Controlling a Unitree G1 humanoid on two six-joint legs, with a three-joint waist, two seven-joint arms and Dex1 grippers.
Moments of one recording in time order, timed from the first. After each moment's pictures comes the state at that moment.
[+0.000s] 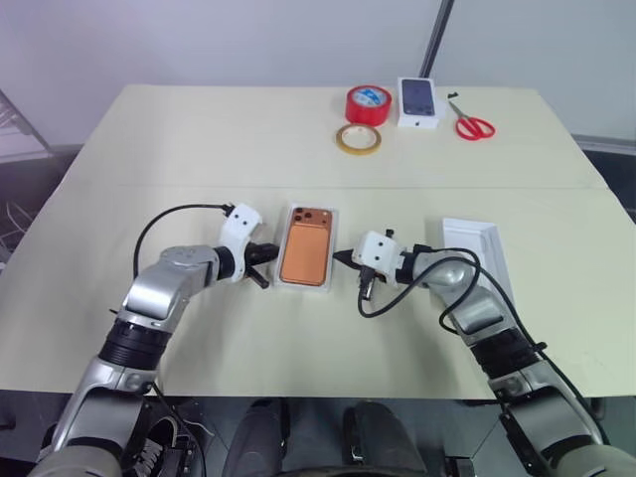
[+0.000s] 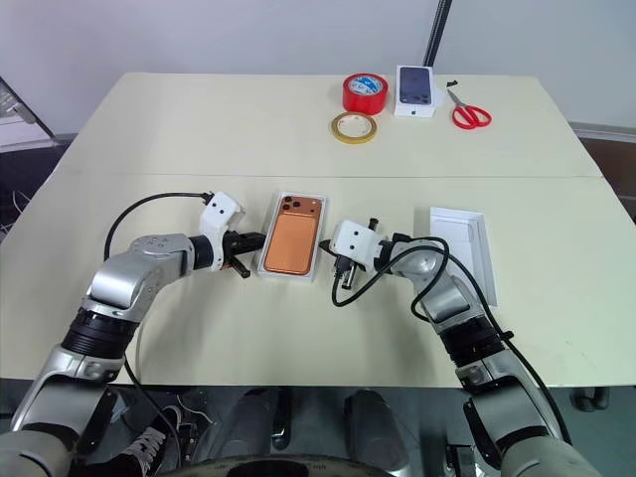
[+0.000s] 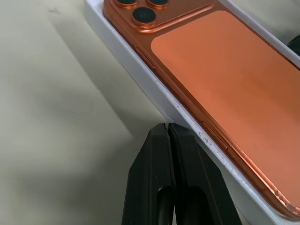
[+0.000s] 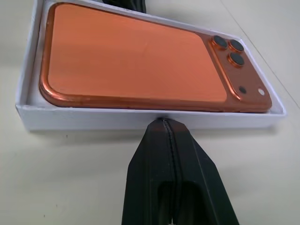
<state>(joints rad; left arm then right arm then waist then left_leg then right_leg) -0.52 0.50 -0.21 0.03 -0.31 0.73 -0.65 -0.49 -0.46 0.29 0.19 -0.06 0.01 0.85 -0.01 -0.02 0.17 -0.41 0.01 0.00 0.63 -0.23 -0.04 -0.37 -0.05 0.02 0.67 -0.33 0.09</state>
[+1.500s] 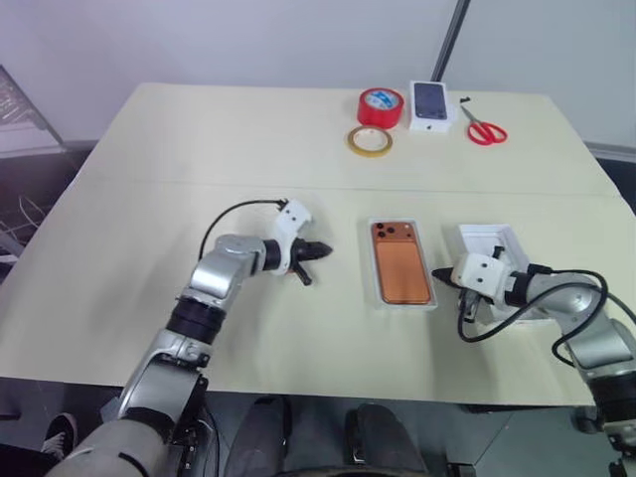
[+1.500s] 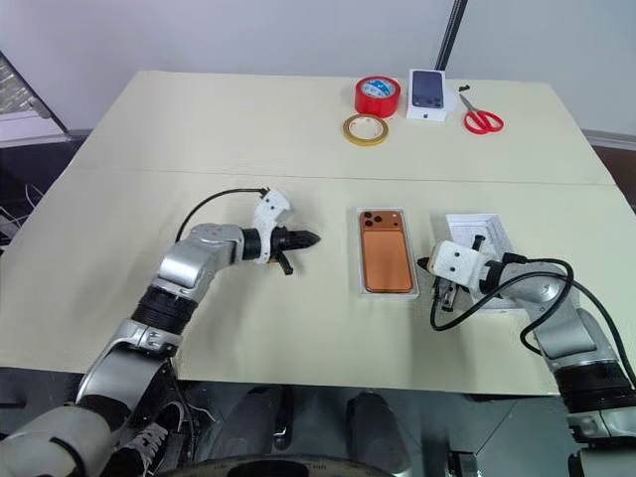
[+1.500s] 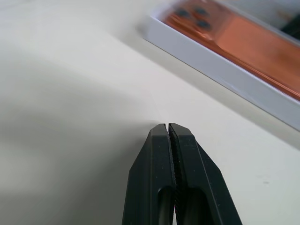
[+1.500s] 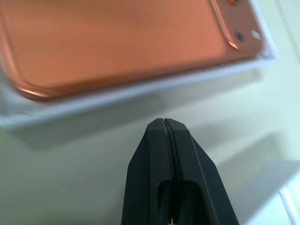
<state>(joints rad) -0.66 0.28 -0.17 0.30 -0.21 0.54 -0.83 -0.21 -0.85 0.02 0.13 -0.06 -0.07 0.88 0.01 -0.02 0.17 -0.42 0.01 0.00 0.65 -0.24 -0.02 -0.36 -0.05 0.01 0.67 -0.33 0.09</state>
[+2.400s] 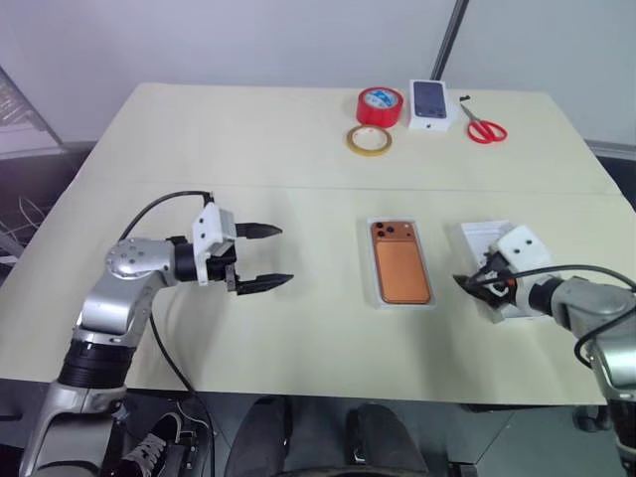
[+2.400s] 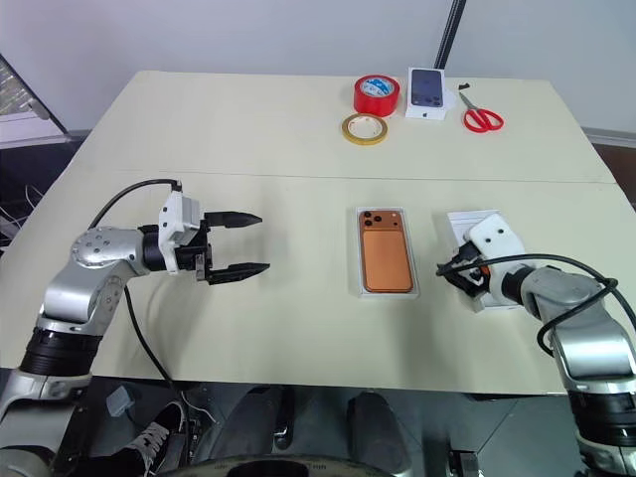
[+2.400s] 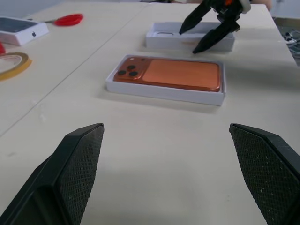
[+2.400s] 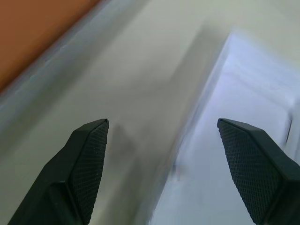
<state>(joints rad) -0.36 0.63 -0.02 -0.05 -0.40 0.21 -1.21 -0.05 -0.87 -0.17 -0.33 0.17 0.80 0.67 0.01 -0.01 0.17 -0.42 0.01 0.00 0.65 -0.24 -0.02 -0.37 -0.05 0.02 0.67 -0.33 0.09</state>
